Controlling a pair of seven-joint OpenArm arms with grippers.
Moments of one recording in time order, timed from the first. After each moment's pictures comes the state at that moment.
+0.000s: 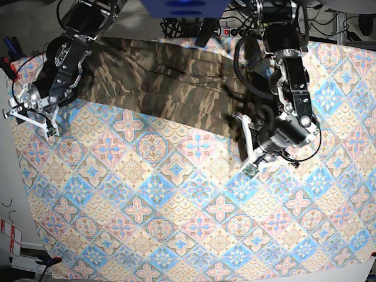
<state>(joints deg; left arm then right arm) -2.1 -0.1 -6.5 108.4 -4.2 -42.6 75.1 -4.6 -1.2 31.4 105.5 -48.5 42.8 -58.5</state>
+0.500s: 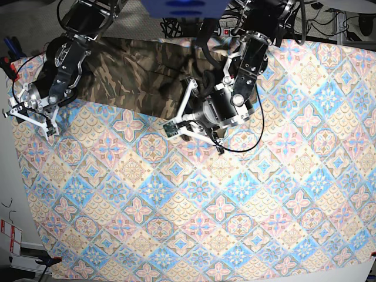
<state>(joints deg) 0.5 3.0 23.6 108.4 -0.1 -42.7 75.5 -4.6 -1.2 31.5 104.6 -48.5 42.7 -58.4</state>
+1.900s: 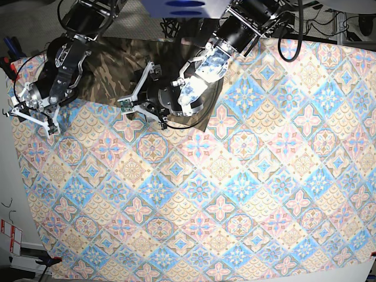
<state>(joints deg) -3.3 8.1 36.1 80.7 -0.1 -42.2 51.7 -4.6 -1.0 31.6 103.3 -48.5 42.7 -58.4</state>
